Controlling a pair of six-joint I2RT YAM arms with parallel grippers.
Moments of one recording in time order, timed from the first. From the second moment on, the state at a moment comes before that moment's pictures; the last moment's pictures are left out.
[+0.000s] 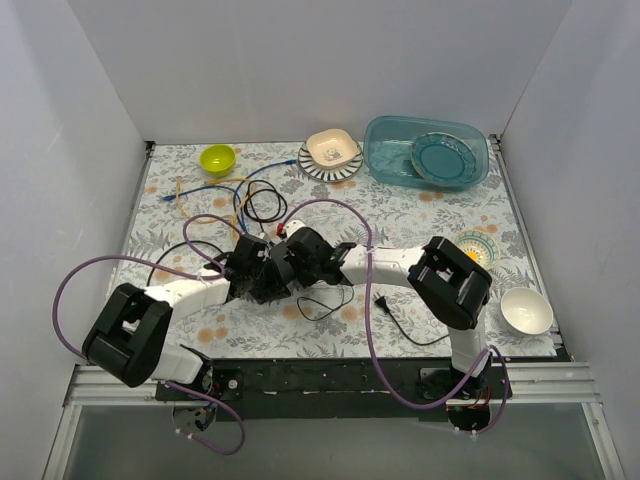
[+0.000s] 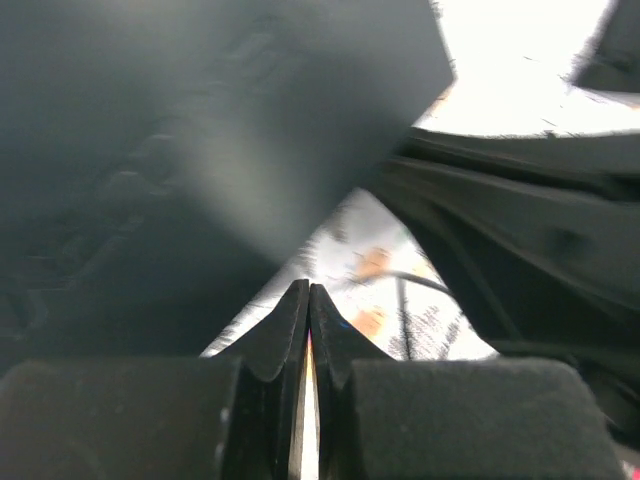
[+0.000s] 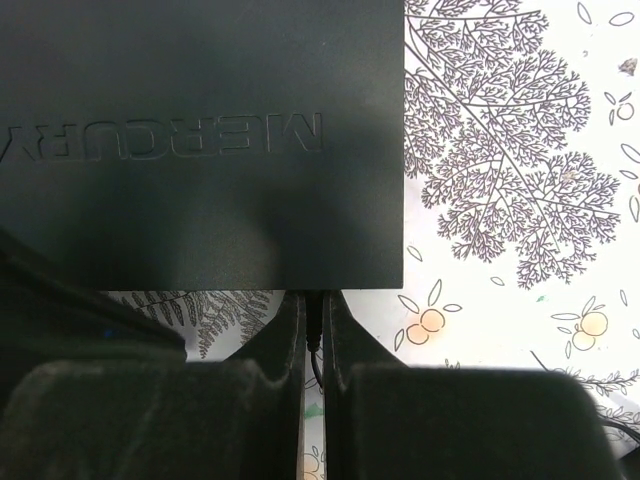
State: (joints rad) left arm -0.50 1.36 0.56 -0.12 0.24 -0.76; right arm 1.02 1.94 1.22 -0.15 0.13 0.27
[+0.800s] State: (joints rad) left arm -0.53 1.43 0.56 -0.07 0.21 -1.00; right arm 1.02 1.81 0.98 0.05 0.08 0.35
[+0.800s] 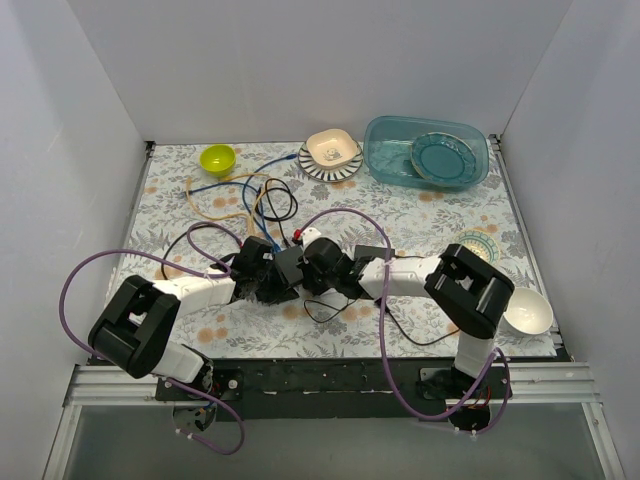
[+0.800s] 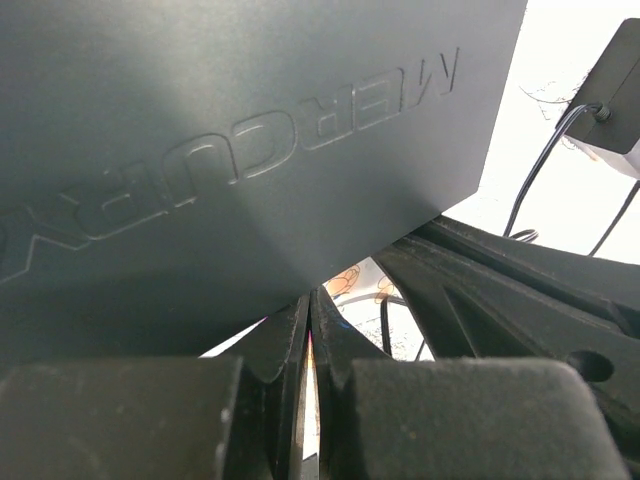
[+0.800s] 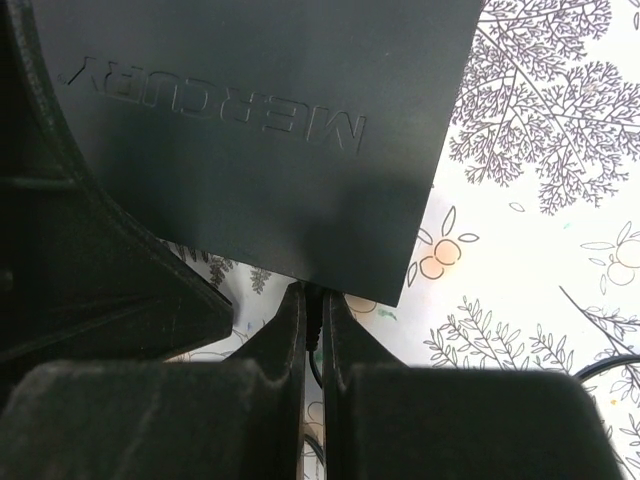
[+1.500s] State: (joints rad) left arm -0.55 1.43 0.56 -0.09 0.23 -1.09; right arm 1.04 1.74 0.85 0.15 0.04 0.37
